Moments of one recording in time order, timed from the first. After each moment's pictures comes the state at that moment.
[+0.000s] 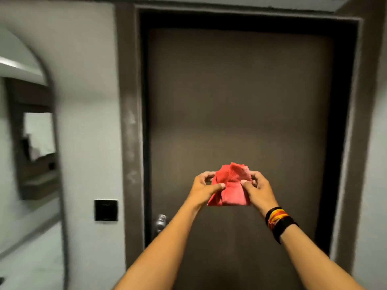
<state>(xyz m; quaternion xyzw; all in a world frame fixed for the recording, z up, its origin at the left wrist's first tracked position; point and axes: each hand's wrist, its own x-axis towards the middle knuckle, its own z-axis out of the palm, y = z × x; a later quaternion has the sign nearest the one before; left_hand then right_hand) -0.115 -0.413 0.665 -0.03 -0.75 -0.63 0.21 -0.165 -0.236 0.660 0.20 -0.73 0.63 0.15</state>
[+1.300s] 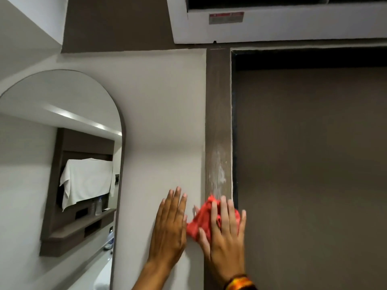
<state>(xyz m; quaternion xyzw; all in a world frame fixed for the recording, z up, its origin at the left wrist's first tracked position) -0.130 -0.849 0.688 0.03 -0.81 -0.01 0.58 -0.212 -0.702 0.666 0.32 -0.74 0.22 0.55</state>
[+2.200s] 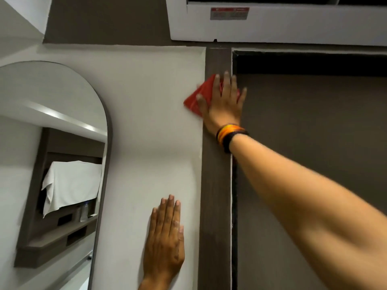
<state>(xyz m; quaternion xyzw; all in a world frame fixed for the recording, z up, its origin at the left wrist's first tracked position) -0.169 -0.855 0.691 0.09 -0.78 0.05 0.62 -0.206 -0.709 1.025 0.27 -0.70 0.27 0.60</state>
